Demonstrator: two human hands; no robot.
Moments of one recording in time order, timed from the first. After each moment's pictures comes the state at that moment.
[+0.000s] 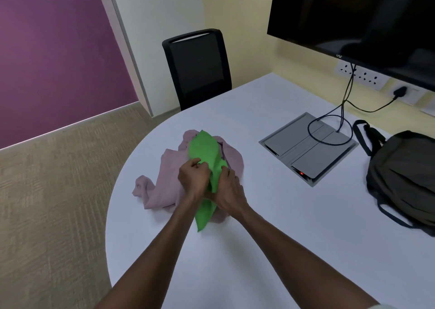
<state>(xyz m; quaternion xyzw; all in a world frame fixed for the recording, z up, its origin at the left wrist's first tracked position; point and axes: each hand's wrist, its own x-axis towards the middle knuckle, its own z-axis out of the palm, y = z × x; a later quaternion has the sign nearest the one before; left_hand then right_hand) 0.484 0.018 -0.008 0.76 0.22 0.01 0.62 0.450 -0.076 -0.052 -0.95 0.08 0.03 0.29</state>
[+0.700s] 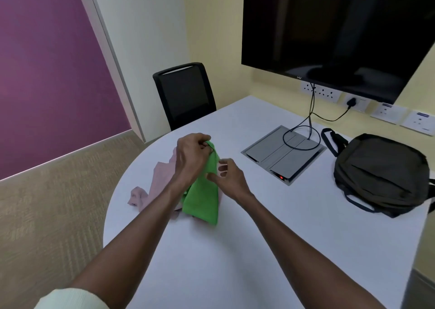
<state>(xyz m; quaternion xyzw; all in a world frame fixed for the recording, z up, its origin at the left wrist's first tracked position) 0.427 0.004 0.109 0.86 -0.14 0.16 0.46 0.373 -0.119 0.046 -0.83 0.11 -0.04 0.55</state>
